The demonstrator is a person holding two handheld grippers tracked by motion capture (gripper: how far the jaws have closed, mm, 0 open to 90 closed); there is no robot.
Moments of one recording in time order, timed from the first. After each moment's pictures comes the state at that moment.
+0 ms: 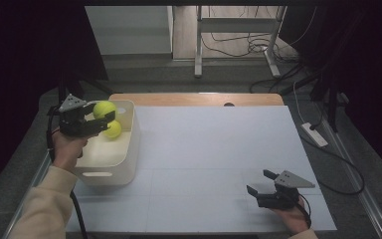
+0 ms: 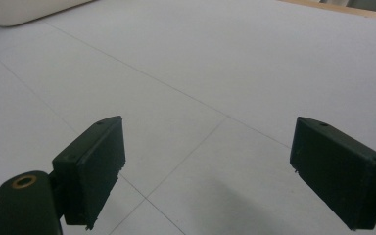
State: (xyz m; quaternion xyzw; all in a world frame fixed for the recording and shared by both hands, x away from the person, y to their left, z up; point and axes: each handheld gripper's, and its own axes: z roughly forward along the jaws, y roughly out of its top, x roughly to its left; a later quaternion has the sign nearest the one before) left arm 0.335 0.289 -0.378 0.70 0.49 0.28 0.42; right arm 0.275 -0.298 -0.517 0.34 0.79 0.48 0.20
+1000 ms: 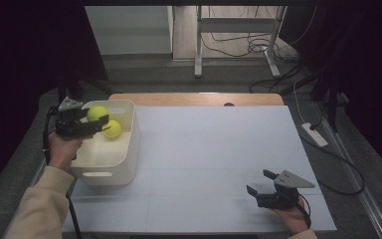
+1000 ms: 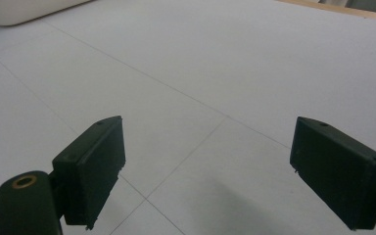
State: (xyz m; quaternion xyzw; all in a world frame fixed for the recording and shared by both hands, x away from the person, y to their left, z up) left arm 0.343 0.305 -0.392 0.70 0.53 0.28 0.38; right arm 0.275 -0.297 -0.516 0.34 0.79 0.47 0.20
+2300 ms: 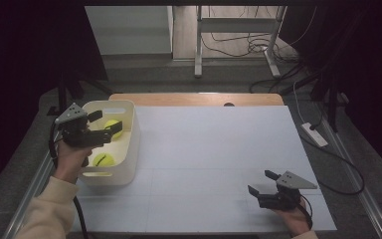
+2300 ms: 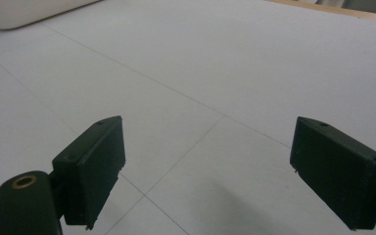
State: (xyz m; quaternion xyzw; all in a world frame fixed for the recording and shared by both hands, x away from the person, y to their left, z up) left arm 0.311 0.274 -0.386 0.71 0.44 0.23 0.50; right arm 0.272 -0.301 -0.516 0.34 0.78 0.48 0.21
